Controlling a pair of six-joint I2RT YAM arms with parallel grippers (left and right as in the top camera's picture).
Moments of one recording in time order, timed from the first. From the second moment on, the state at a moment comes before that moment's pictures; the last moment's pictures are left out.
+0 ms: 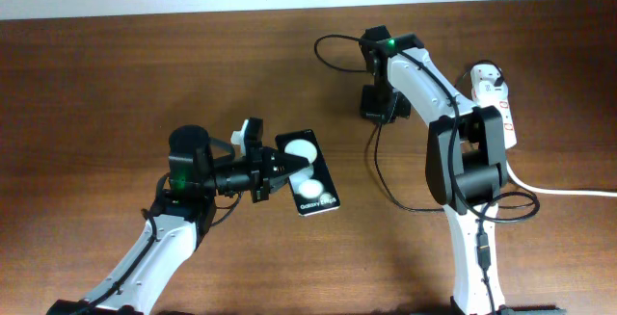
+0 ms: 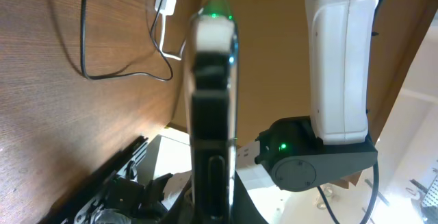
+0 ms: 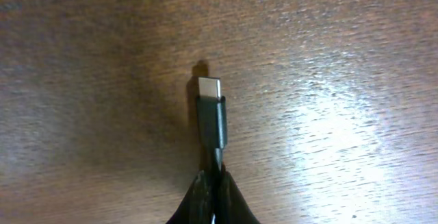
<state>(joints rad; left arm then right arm) -0.19 1.36 0.58 0.40 1.17 -1.42 0.24 2.40 1.98 -1.18 0.06 0.45</state>
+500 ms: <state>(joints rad) -0.19 1.36 0.58 0.40 1.20 -1.30 0.25 1.66 2.04 -1.69 -0.16 0.31</state>
